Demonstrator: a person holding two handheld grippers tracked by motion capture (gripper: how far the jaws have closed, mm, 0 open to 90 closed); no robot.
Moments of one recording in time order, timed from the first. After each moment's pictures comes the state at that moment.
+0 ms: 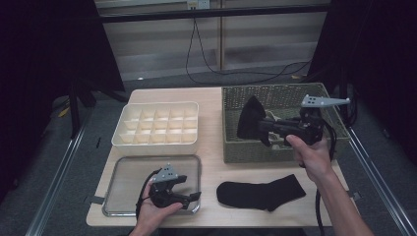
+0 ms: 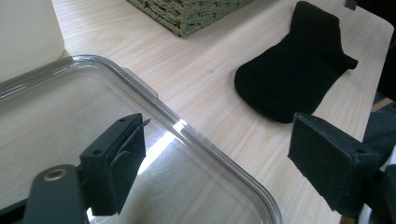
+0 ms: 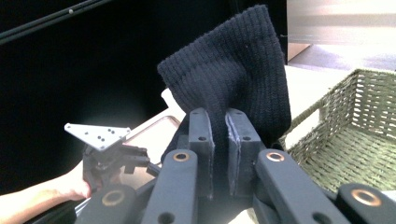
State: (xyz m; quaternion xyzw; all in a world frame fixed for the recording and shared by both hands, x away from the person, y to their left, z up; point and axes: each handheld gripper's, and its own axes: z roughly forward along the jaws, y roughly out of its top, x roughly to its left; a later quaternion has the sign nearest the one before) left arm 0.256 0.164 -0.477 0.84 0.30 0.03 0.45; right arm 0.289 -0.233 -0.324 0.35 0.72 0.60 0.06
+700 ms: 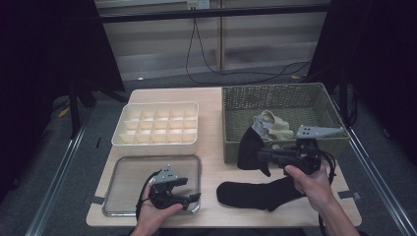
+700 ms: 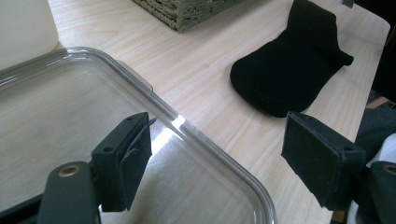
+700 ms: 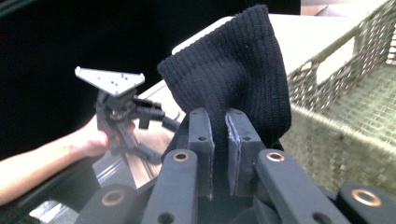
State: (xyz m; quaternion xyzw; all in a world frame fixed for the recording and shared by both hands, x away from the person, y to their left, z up) left arm 0.253 0.163 -0.477 0.84 0.30 0.02 0.45; right arm 0.245 -0.224 -0.369 0.37 0.74 0.57 0.02
